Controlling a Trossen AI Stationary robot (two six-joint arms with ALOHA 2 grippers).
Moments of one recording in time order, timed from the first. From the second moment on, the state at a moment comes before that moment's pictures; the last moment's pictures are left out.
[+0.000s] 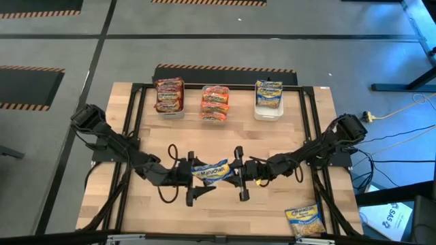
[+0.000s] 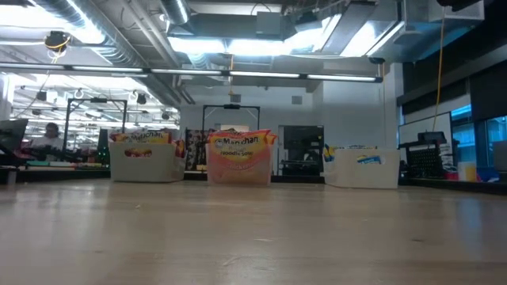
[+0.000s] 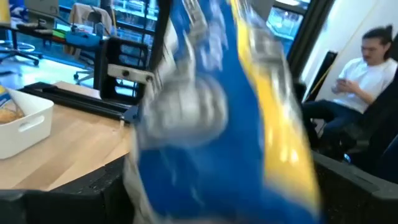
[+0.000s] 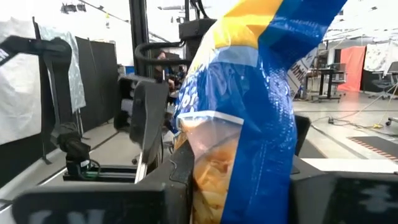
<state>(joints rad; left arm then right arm) -0.59 1.49 0.85 0.63 -0.66 -0.29 0.44 1.68 0.87 1.03 0.31 -0.03</state>
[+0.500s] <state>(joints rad) -0.59 1.49 0.85 0.64 -0.67 -0.25 0.44 1.68 0.87 1.05 0.29 -0.03</state>
